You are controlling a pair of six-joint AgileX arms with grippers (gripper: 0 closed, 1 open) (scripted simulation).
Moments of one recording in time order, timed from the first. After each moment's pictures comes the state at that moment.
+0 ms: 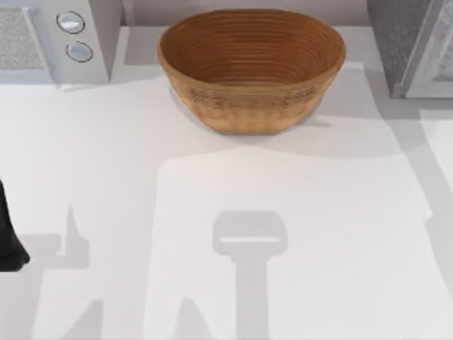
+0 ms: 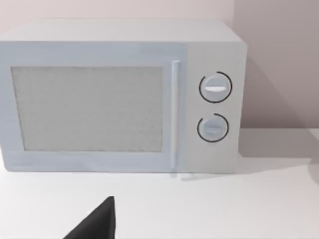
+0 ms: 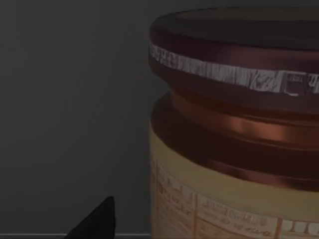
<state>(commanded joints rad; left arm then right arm) 0.00 0.00 0.00 0.00 0.00 0.00 0.16 1.74 2.13 -0.38 0.19 0.01</state>
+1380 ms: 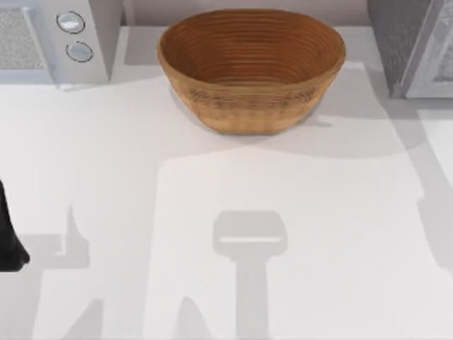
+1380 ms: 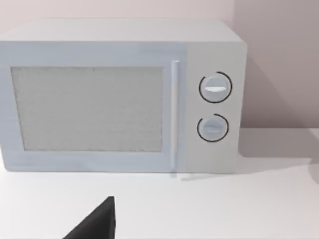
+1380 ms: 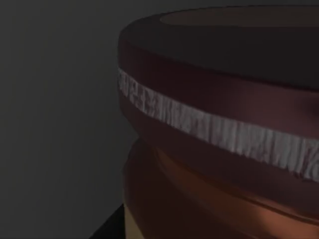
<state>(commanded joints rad) 0.00 0.00 0.00 0.00 0.00 0.00 0.14 1.89 2.32 -0.42 0.17 0.01</state>
